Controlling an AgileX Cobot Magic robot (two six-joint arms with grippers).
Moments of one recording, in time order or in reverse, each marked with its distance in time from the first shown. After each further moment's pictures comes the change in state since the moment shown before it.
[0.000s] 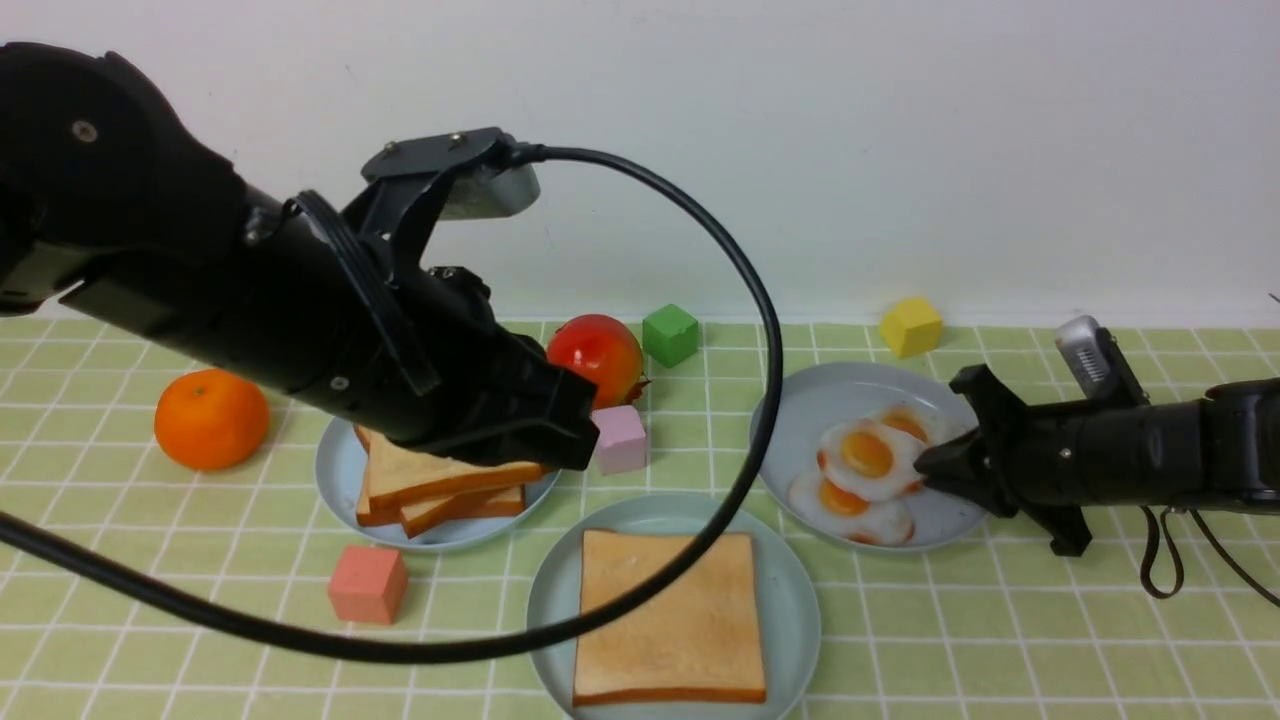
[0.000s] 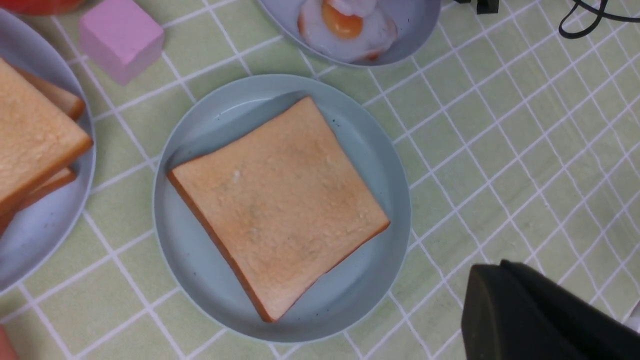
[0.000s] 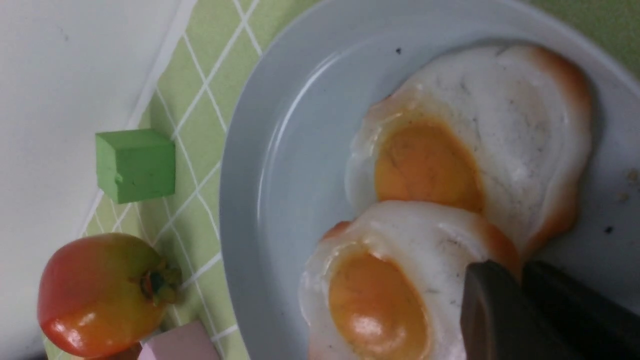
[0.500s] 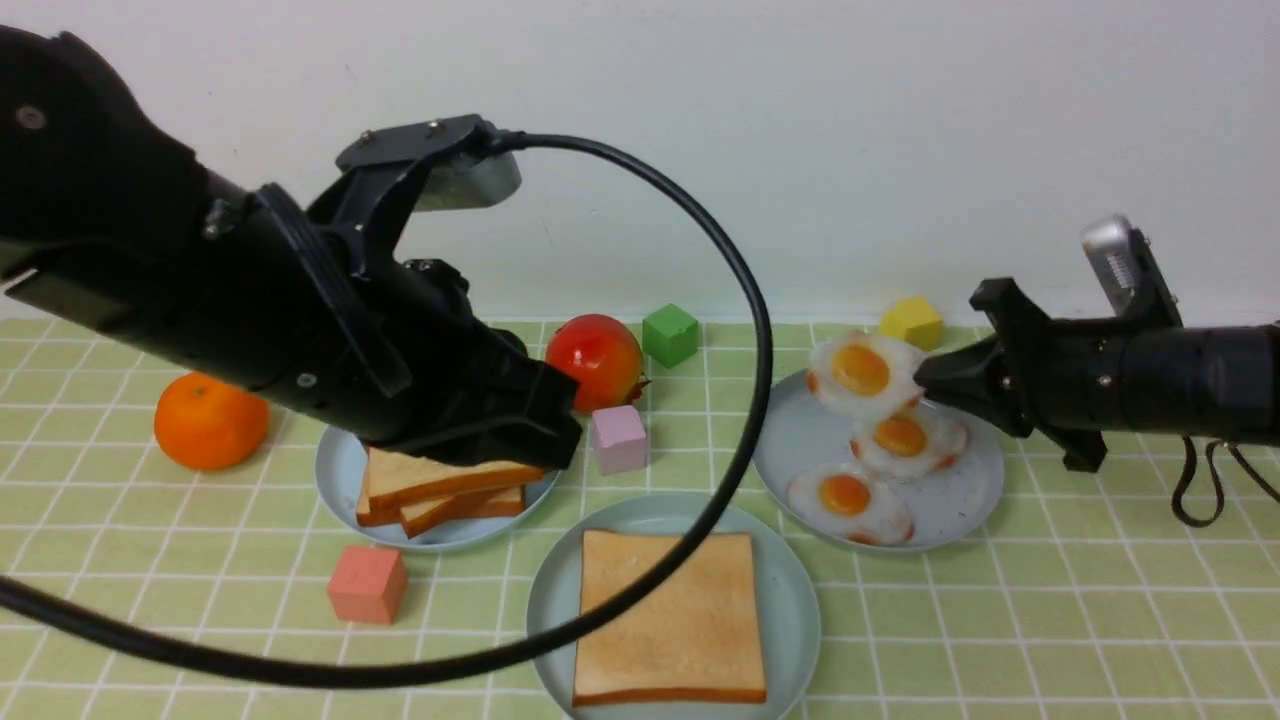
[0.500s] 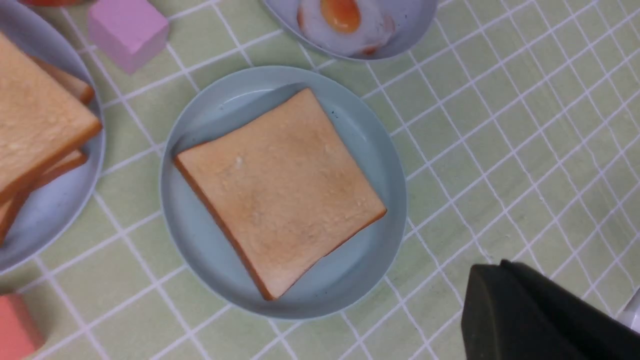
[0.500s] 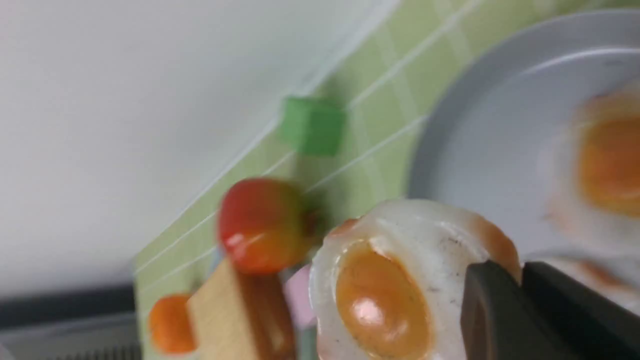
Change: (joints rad) right arm 0.005 -0.225 0.001 -0.080 0.137 -0.007; left arm 0.000 -0.074 0.000 0.081 0.037 -0.101
